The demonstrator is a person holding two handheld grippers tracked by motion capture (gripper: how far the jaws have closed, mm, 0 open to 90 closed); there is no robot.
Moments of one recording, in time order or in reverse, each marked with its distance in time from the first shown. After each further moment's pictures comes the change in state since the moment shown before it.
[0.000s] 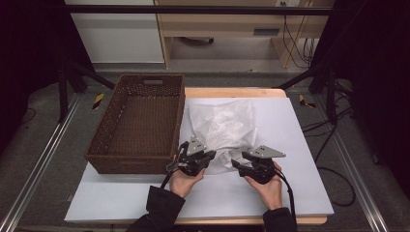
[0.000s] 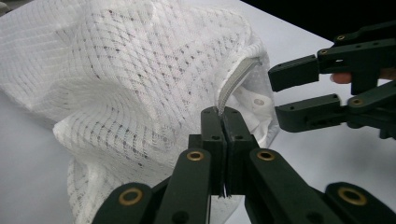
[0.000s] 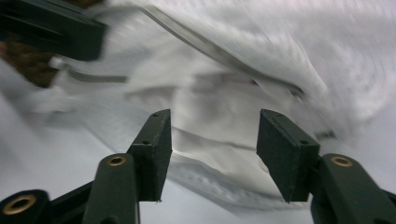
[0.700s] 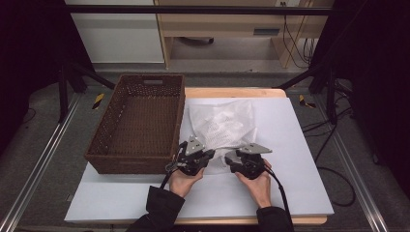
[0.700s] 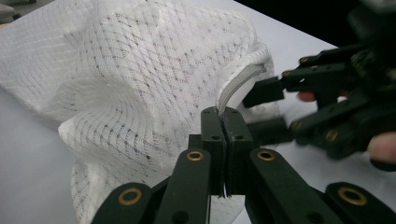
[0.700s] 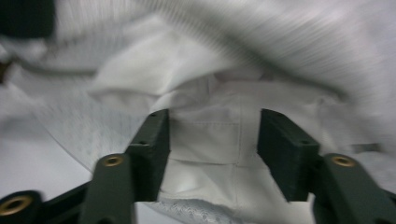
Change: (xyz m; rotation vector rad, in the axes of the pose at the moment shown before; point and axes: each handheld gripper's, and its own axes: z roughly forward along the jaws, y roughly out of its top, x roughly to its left) left arm 0.002 -0.001 -0.002 -0.019 0.014 -0.004; right arm 0.008 0.001 0.035 0.059 -0.050 0.013
